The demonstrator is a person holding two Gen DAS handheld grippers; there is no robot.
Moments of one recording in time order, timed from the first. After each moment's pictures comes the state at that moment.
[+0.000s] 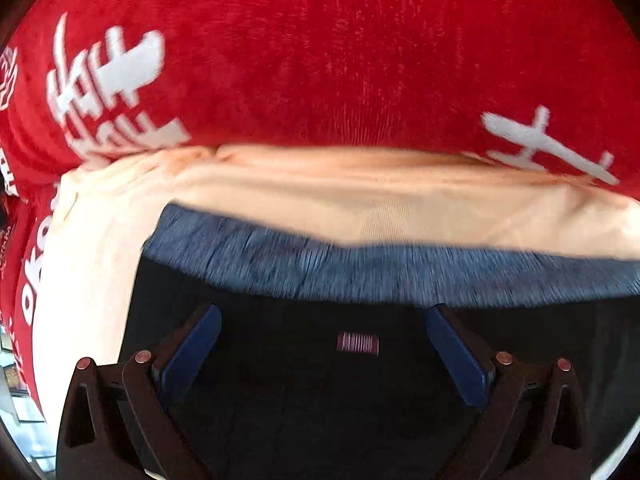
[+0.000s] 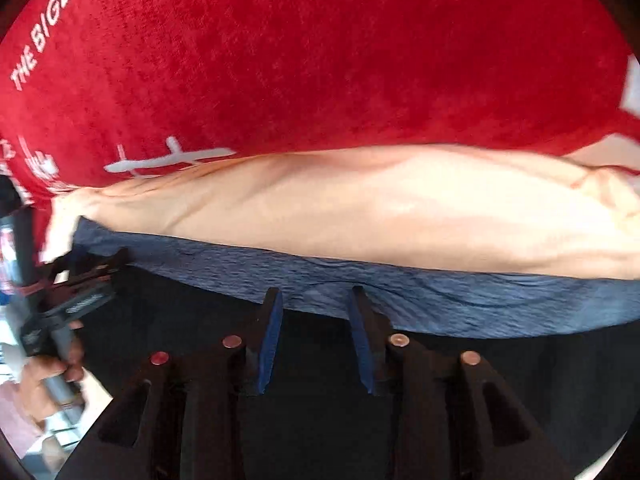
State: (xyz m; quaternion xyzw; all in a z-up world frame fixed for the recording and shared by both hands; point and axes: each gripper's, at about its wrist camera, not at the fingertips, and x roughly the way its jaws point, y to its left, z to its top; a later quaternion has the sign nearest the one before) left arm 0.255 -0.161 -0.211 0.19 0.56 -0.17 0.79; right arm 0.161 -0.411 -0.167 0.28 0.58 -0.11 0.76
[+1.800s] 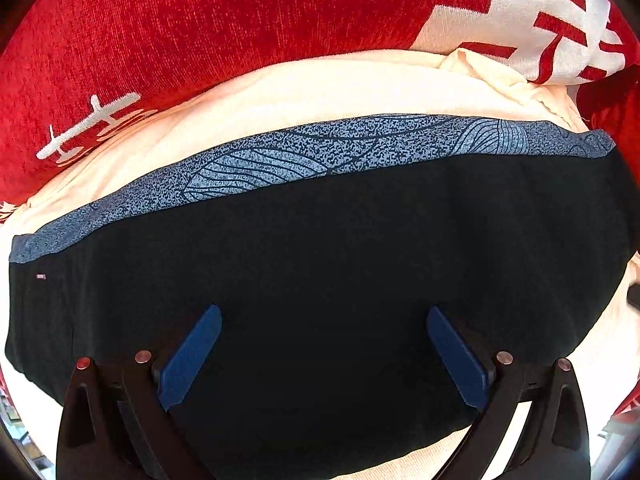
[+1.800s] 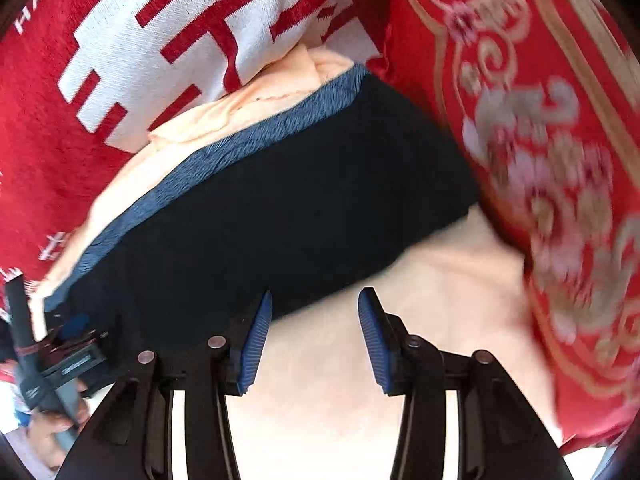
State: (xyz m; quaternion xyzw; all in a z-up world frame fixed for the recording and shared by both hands) left arm 0.012 -0.380 -0.224 0.25 0.58 -0.30 0.71; right arm -0.163 -0.593 -0.142 0.41 0.50 -0.29 0.70
